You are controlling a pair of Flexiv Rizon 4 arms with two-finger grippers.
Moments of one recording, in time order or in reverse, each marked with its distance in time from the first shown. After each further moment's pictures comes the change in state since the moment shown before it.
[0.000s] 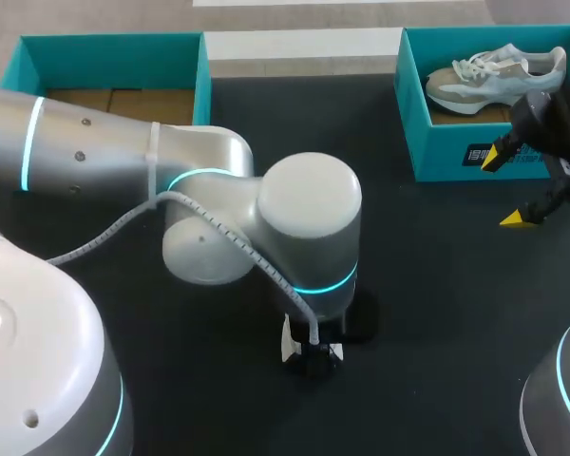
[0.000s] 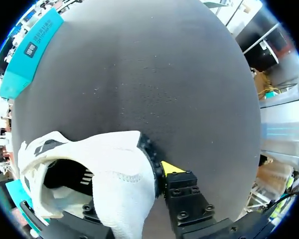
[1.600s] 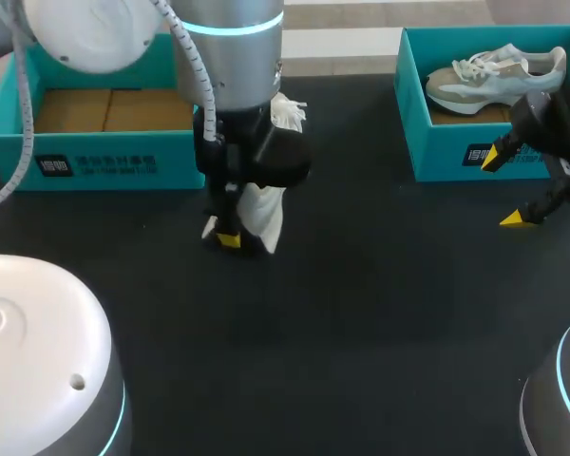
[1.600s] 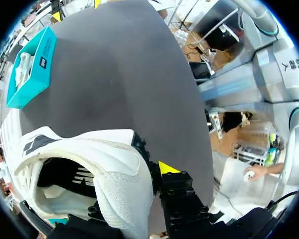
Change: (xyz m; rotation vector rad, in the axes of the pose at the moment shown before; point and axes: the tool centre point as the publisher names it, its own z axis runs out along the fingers) left arm -0.050 0.101 -0.237 -0.079 0.202 0.238; right arm 0.000 0.000 0.000 0.000 0.000 0.000
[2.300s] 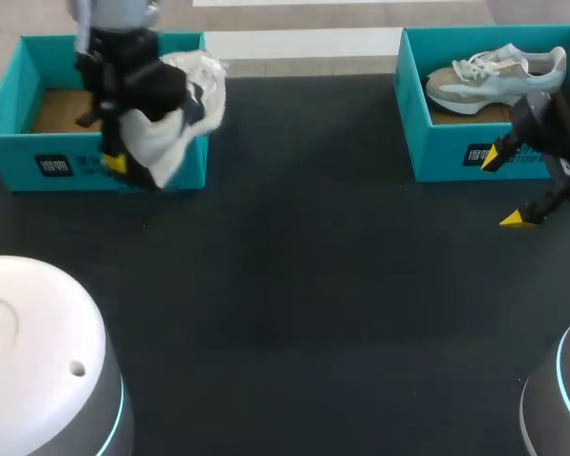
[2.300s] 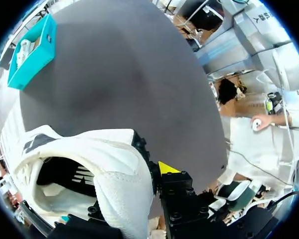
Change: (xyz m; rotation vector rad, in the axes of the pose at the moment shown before) left arm -0.075 0.182 -0.024 -0.081 0.017 0.106; right arm 0.000 0.000 0.000 0.000 0.000 0.000
